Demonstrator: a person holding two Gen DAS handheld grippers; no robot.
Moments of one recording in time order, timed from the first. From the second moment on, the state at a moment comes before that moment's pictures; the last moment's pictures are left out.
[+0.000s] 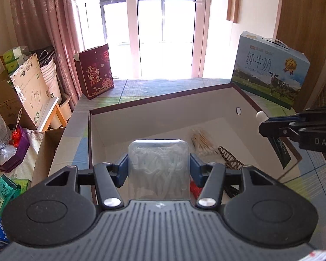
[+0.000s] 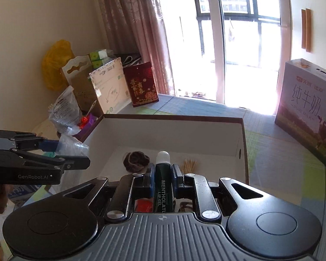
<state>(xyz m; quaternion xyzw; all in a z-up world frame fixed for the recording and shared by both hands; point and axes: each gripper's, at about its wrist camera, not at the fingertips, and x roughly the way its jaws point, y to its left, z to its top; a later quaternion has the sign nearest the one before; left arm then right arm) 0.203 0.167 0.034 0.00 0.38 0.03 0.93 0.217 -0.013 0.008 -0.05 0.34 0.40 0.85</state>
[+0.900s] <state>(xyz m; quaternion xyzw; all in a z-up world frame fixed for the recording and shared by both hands) 0.322 0.207 -0.055 0.03 0.48 0.05 0.88 0.310 0.062 -0.065 -0.06 0.44 0.37 0.81</state>
